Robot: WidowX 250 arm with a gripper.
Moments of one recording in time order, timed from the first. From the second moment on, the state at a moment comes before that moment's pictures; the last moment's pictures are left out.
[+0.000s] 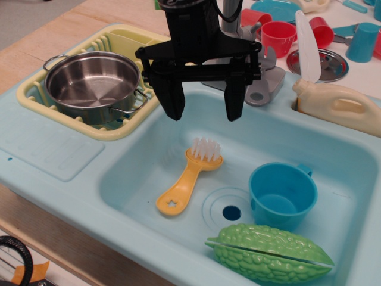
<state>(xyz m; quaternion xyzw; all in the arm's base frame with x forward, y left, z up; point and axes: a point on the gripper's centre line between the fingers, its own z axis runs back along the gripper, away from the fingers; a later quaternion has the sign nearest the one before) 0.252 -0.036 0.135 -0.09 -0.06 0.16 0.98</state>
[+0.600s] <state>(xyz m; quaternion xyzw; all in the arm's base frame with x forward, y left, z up) 0.239 -0.045 0.113 -0.06 -0.05 0.19 0.98</state>
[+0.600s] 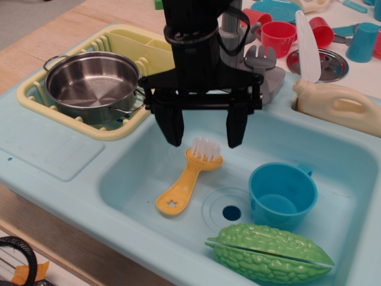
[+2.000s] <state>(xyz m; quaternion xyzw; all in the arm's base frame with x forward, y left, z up) 0.242 -0.038 0.062 -0.09 0.00 0.20 0.98</state>
